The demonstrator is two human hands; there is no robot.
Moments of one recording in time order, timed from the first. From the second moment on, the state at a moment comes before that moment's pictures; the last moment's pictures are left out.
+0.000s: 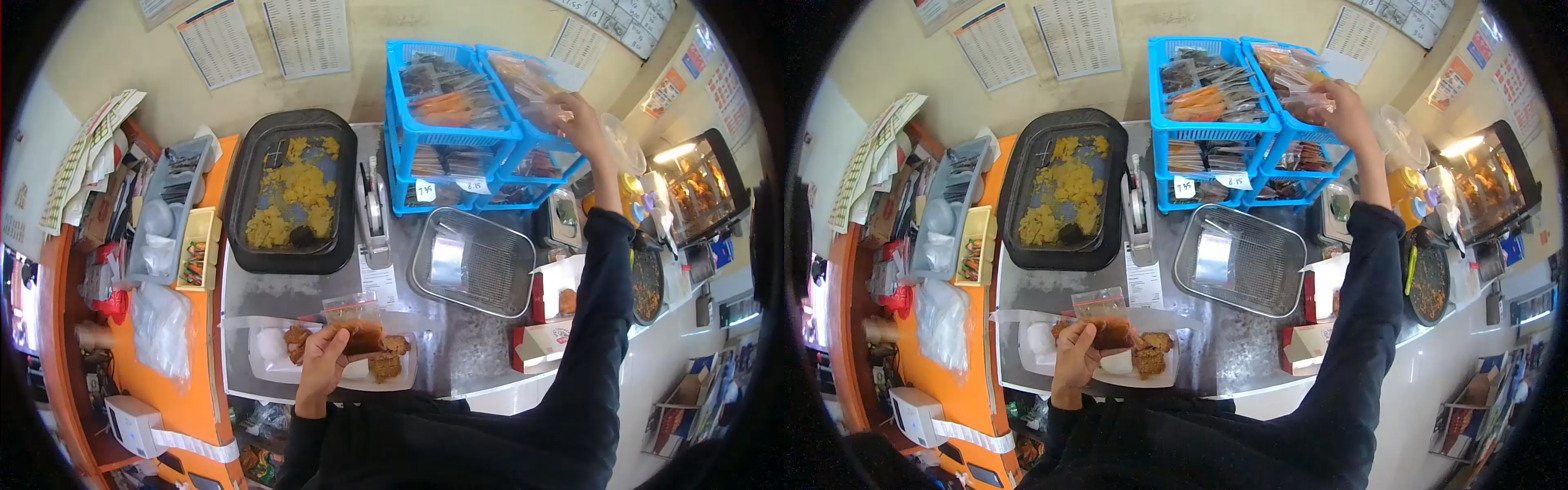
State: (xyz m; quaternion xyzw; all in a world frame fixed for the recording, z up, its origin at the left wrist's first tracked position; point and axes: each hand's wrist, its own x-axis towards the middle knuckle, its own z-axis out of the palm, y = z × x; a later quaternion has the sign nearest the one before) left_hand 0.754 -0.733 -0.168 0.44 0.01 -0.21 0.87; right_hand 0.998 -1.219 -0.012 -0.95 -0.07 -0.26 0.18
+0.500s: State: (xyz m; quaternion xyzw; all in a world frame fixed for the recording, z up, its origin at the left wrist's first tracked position) left_hand 0.733 -0.692 -0.185 0.58 0.06 -0.11 0.81; right_hand 0.988 -1.227 0.001 -0.84 -0.17 -0.37 0.37
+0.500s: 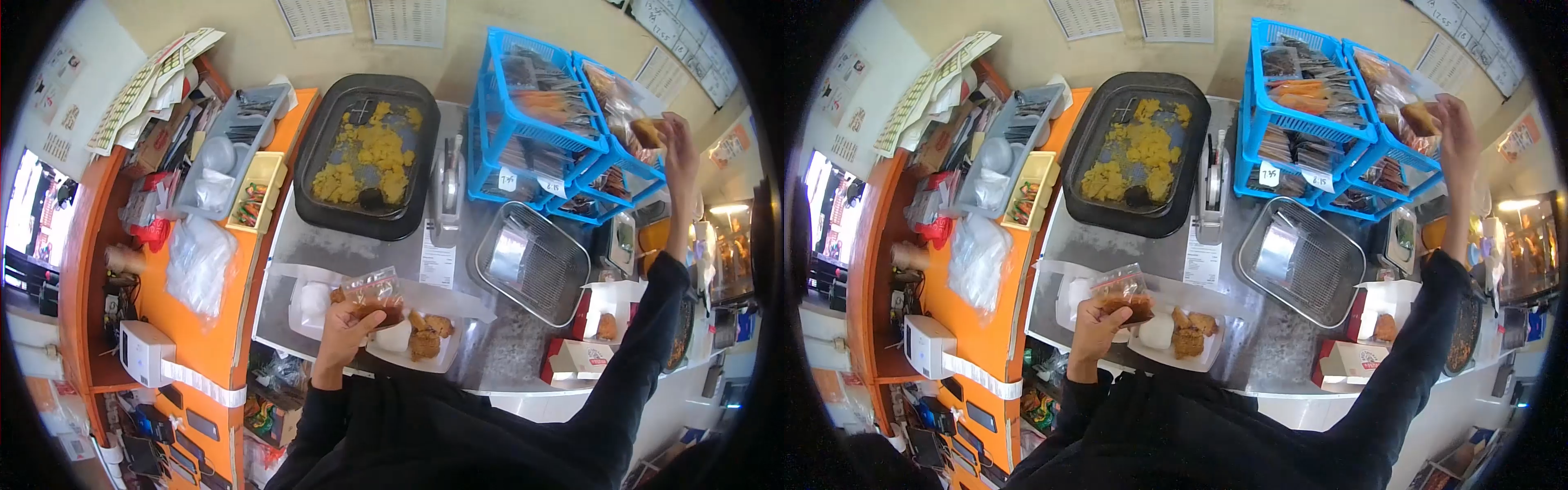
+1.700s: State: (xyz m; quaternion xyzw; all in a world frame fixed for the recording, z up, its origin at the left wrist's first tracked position) left_hand 0.744 -0.566 -0.252 0.97 -0.04 0.05 0.25; right_hand 0.721 -0.859 -0.269 -0.91 -0.23 -0.05 0.35
